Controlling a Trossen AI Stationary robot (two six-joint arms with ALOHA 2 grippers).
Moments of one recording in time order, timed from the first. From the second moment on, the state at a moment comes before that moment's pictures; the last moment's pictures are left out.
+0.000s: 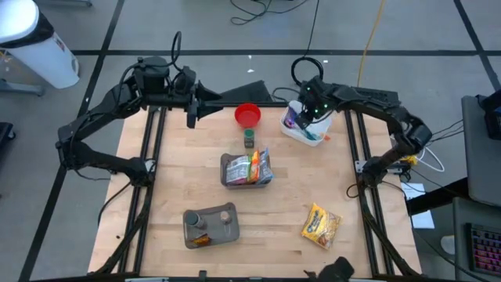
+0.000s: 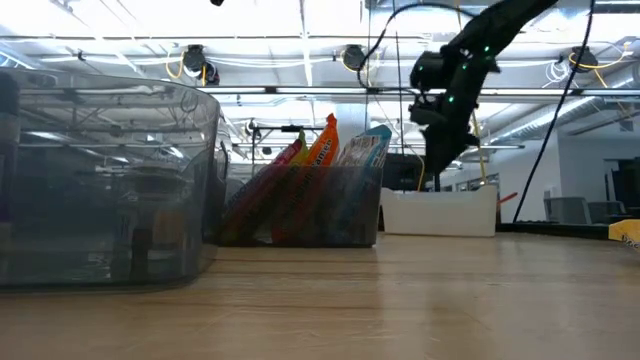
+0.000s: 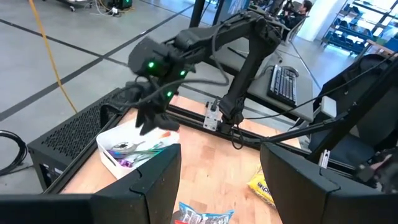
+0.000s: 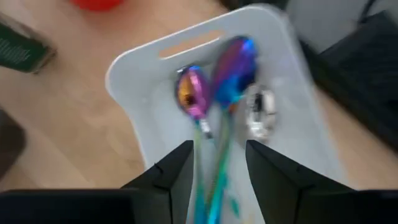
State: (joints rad) left arm 0.47 1.21 1.52 -0.58 0.39 -0.18; right arm -0.80 1.52 1.14 -0.73 -0.08 0.06
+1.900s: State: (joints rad) left arm 0.47 1.24 1.52 -0.58 0.36 -0.12; right arm -0.98 1.45 1.14 -1.13 0.05 0.36
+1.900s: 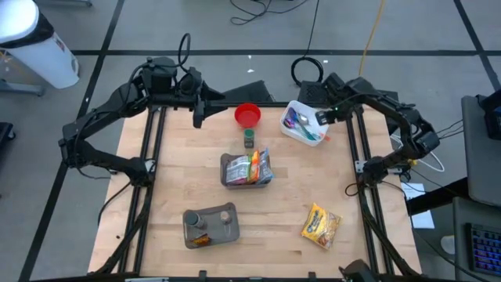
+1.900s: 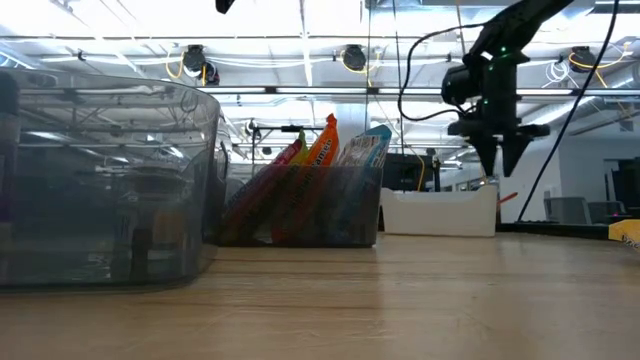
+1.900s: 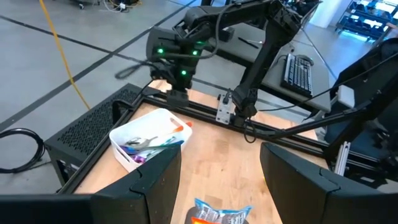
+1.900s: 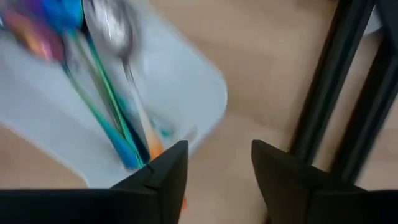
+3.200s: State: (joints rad) left arm 0.47 1.24 1.52 -0.58 0.36 -0.11; right arm -0.99 1.65 1.14 -1.02 0.08 0.35
